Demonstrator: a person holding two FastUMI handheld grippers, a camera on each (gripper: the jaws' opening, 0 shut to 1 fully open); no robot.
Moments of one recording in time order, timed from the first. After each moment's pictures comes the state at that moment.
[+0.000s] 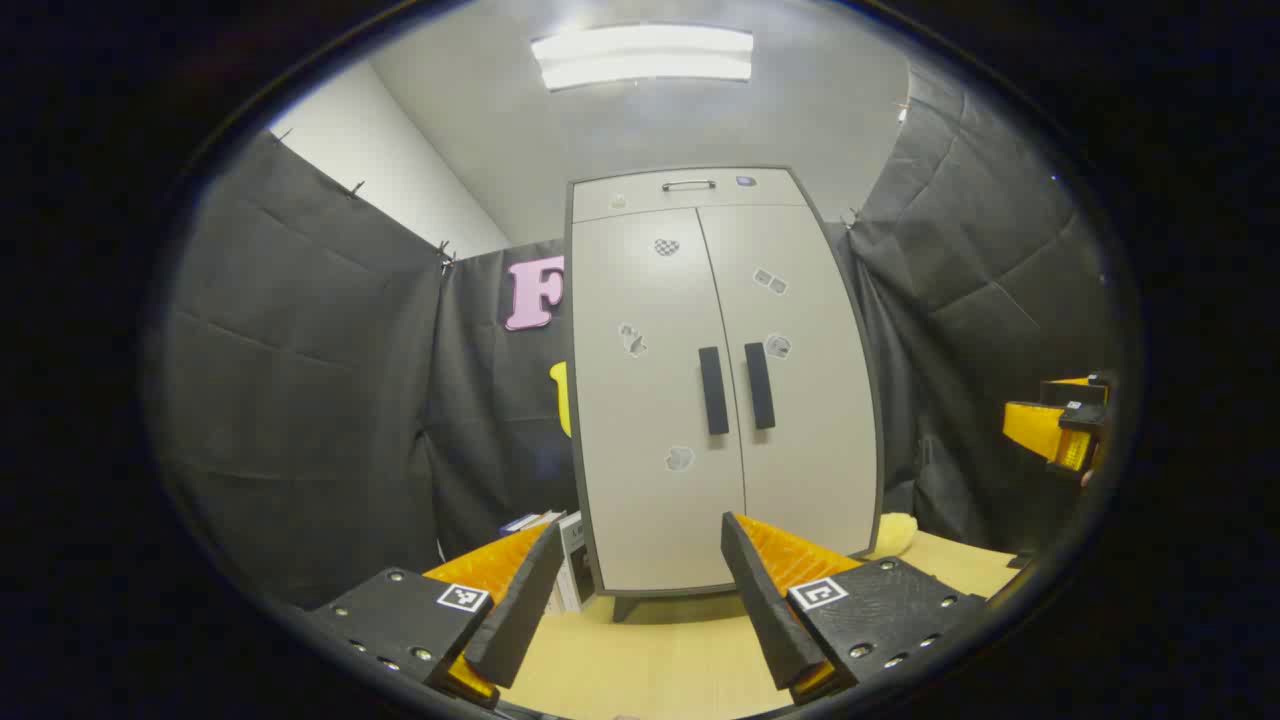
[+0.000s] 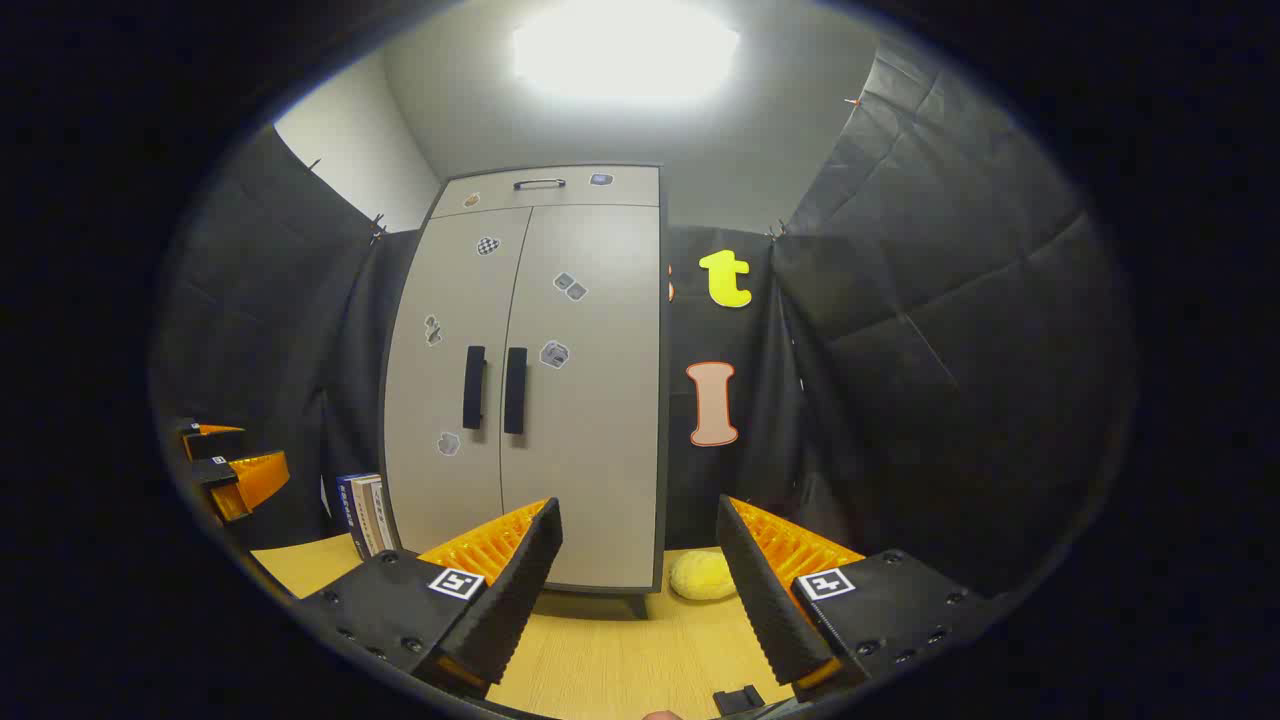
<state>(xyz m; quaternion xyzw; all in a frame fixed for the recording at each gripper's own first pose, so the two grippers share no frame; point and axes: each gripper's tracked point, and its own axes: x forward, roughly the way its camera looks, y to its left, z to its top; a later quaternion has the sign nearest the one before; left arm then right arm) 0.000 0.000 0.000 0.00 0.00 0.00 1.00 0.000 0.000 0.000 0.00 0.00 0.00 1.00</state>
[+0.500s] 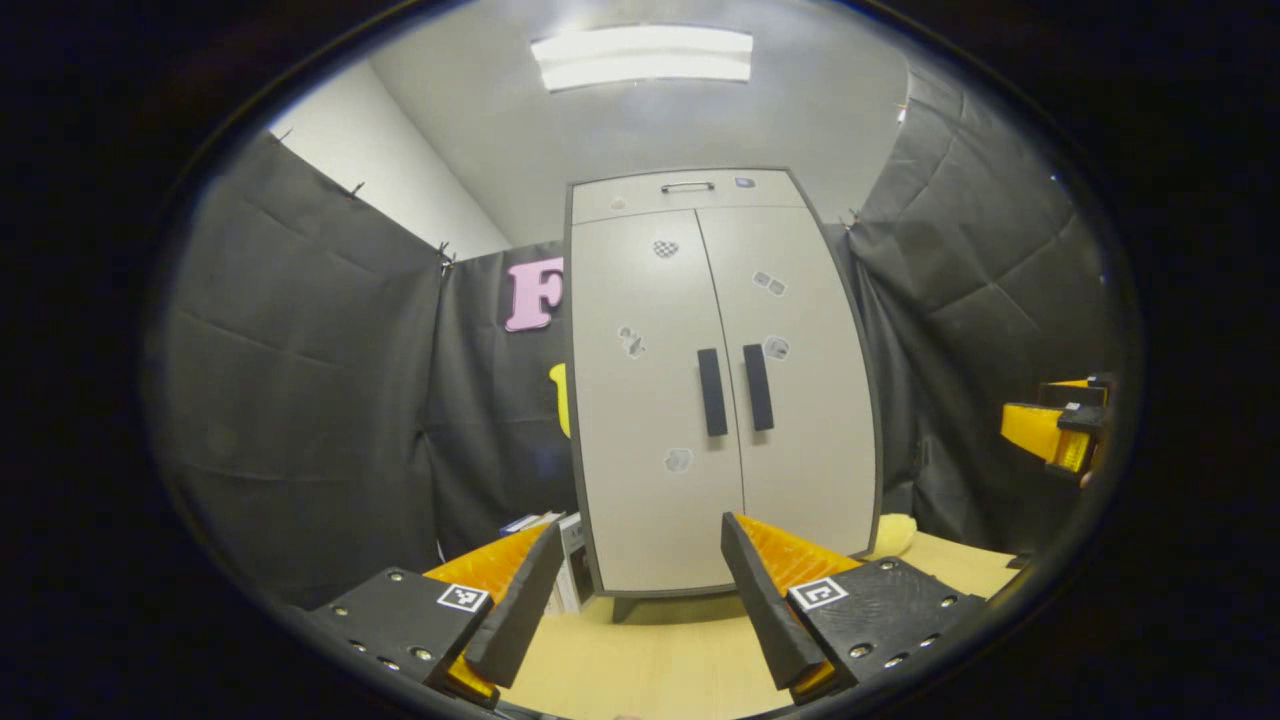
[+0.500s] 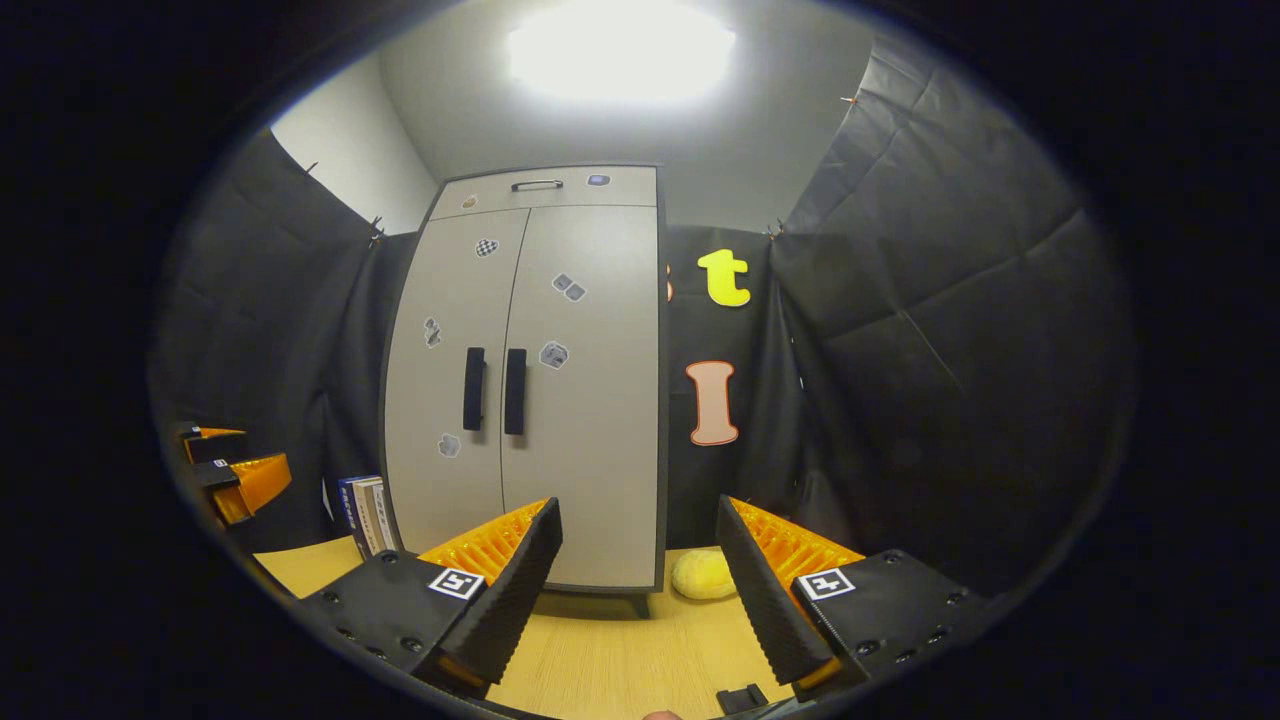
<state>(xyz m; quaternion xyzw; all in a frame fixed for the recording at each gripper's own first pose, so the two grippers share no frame) -0.002 -0.003 0.002 0.00 0.00 0.00 1.00 -0.001 -0.003 0.000 0.00 0.00 0.00 1.00</state>
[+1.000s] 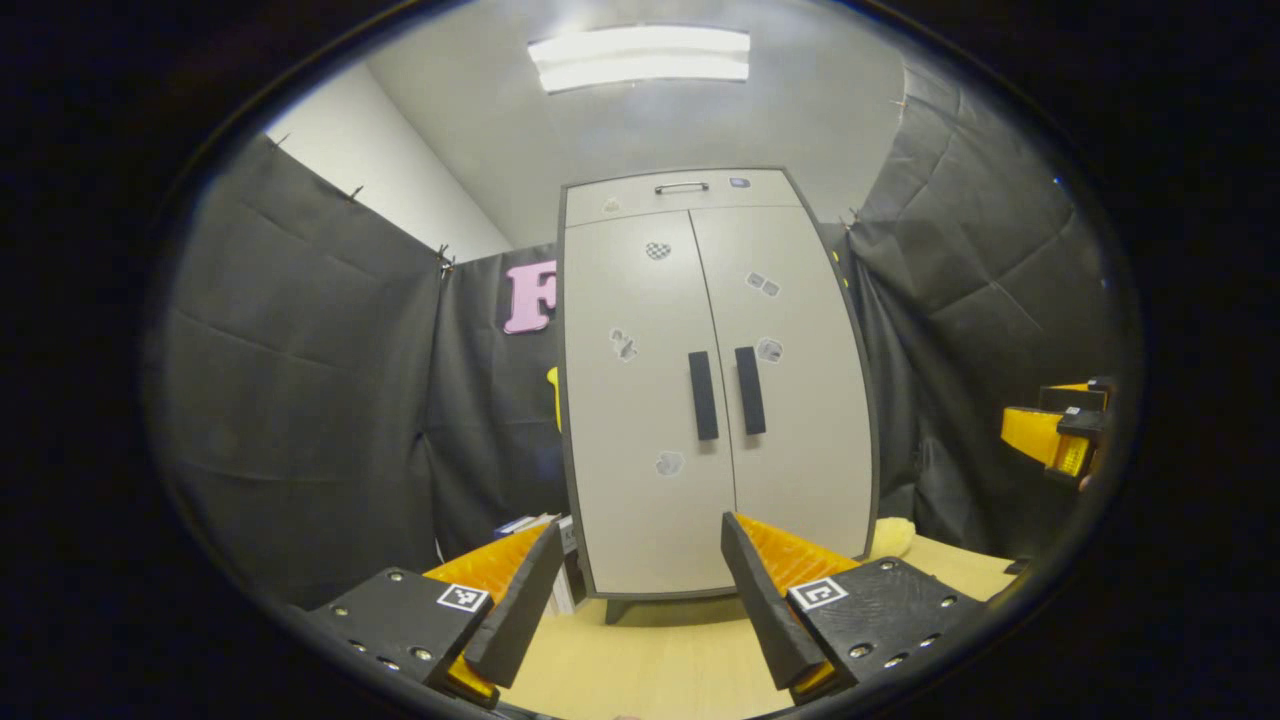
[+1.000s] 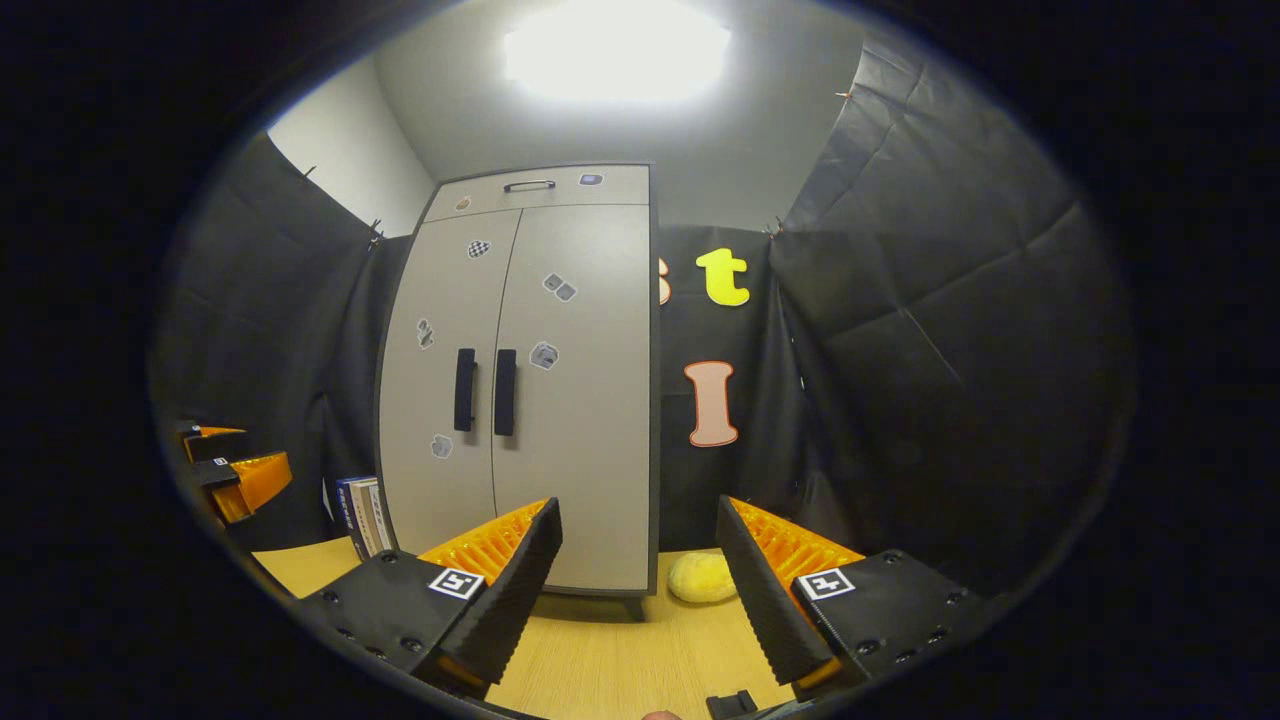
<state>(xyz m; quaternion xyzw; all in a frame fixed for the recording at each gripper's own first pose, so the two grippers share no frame) 0.002 -0.026 0.009 0.00 0.00 0.01 1.00 0.012 -0.022 -0.001 0.01 0.00 0.01 1.00</state>
